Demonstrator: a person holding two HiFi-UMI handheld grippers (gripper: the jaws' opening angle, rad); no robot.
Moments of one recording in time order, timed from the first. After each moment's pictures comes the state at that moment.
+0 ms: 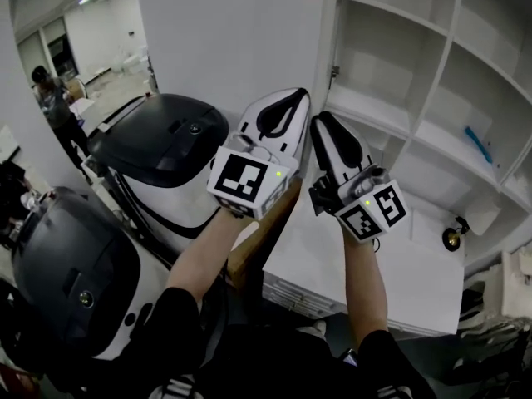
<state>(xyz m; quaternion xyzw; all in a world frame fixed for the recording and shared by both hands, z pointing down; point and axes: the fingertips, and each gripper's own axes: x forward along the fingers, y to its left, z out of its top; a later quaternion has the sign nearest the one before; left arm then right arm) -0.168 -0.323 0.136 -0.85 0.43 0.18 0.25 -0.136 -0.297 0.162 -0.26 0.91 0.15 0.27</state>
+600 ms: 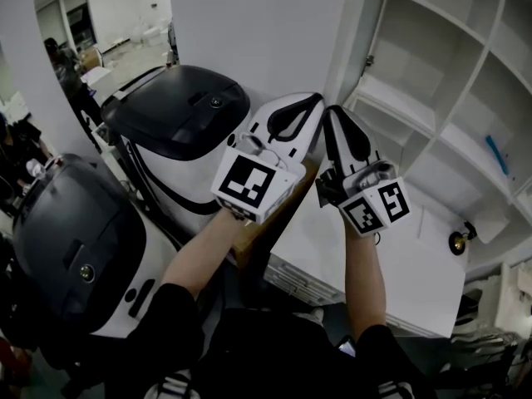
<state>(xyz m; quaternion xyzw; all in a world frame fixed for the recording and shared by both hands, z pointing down) -0.195 -0.303 0.170 -0.86 0.44 0.16 0.23 -0.171 -0.304 0.188 -0.27 0.92 0.12 0.25</state>
